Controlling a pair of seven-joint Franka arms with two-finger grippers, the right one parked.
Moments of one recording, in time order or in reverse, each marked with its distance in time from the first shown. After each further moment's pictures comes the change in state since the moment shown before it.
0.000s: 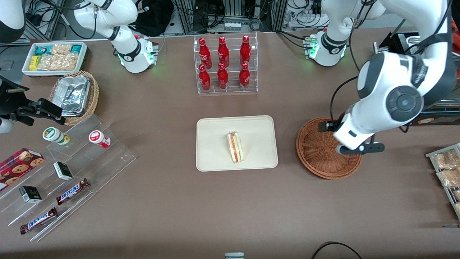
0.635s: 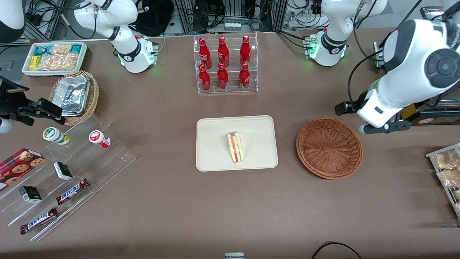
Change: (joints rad) arm 0.247 -0.172 -0.197 -0.098 0.004 -0.052 0.008
